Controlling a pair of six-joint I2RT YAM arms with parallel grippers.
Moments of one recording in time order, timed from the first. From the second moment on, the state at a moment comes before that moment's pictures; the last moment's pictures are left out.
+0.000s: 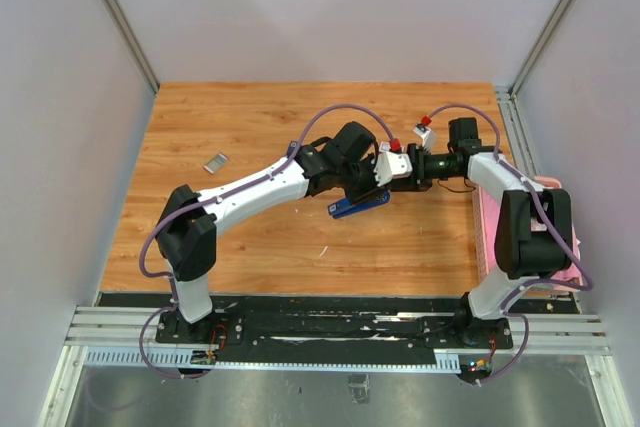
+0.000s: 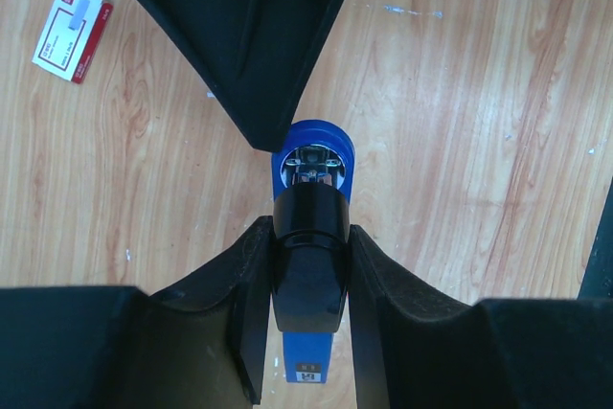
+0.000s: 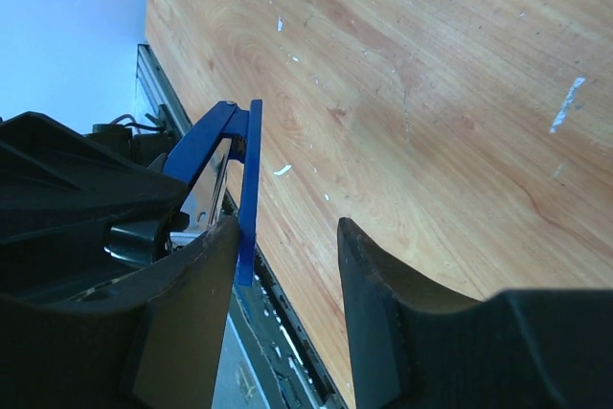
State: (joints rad) left arm -0.90 1.81 1.55 -0.52 0.25 0.42; right arm 0.05 1.66 1.08 -0.48 -1.04 0.11
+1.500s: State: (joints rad) left arm -0.90 1.81 1.55 -0.52 0.26 0.42; right arm 0.15 1.73 1.06 -0.48 -1.12 0.10
